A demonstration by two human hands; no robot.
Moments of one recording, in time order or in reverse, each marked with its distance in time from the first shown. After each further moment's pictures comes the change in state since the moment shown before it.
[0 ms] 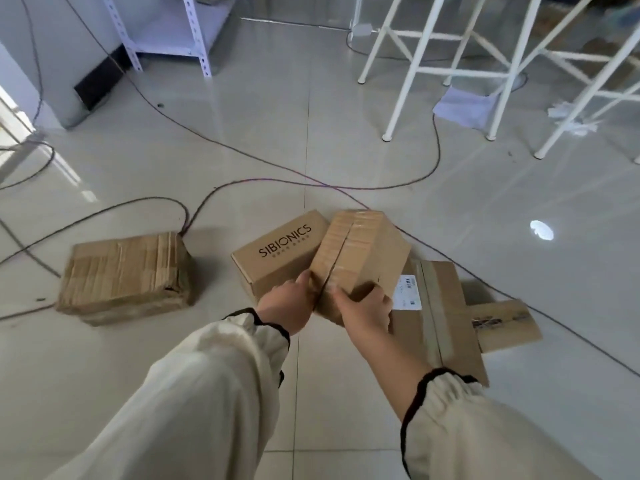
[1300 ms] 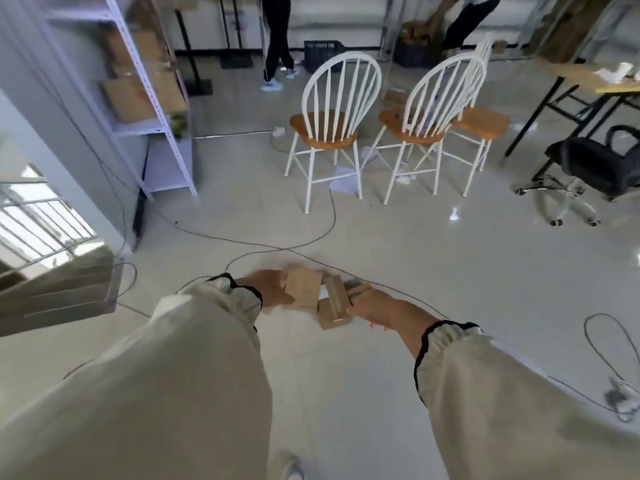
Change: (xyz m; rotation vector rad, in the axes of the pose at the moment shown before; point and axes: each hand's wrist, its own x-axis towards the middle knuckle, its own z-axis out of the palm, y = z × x) left_hand -0.553 0.235 -0.552 0.251 -0.332 0.155; right_hand -0.572 -0.259 -0.526 -0.434 -0.429 0.037
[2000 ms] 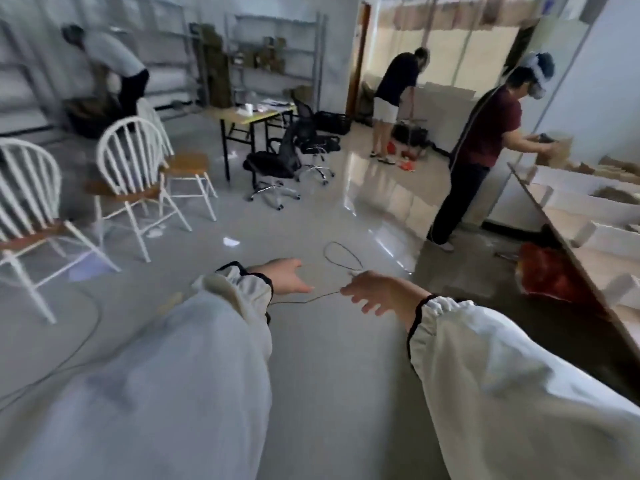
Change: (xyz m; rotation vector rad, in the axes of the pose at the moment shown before) left_hand -0.264 0.349 0.129 0.260 -0.103 0.905; right_hand -0.392 0.318 0.033 0.689 0.517 0.489
